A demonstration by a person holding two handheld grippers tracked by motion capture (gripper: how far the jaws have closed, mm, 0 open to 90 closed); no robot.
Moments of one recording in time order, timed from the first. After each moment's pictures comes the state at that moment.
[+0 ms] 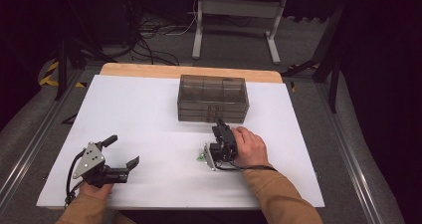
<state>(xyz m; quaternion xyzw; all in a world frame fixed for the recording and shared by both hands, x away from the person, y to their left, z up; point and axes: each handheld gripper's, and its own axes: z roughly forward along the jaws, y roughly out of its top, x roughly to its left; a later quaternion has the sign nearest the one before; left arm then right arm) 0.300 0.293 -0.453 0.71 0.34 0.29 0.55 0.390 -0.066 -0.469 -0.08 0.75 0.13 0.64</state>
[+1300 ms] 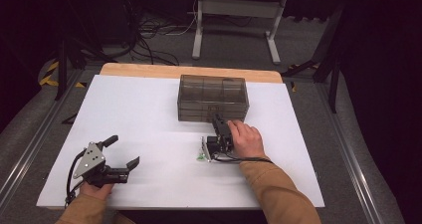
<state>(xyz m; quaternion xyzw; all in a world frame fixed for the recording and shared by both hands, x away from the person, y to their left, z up) 0.301 0.293 -0.453 0.71 0.33 0.28 0.55 0.422 -0.059 -0.478 -0.10 0.75 0.10 0.65</state>
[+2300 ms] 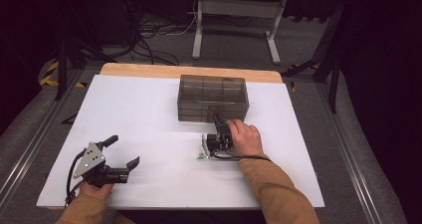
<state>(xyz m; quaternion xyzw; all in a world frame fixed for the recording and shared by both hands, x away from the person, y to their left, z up) 0.301 0.293 -0.453 0.71 0.33 0.28 0.55 0.434 -0.059 -0.487 -0.11 0.75 0.07 0.64</state>
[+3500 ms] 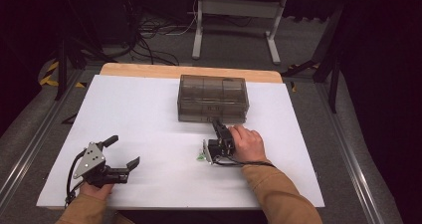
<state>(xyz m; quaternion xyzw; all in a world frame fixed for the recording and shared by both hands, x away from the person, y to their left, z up) 0.300 0.292 -0.453 0.71 0.33 0.28 0.55 0.410 -0.064 -0.479 -0.10 0.78 0.10 0.62</state>
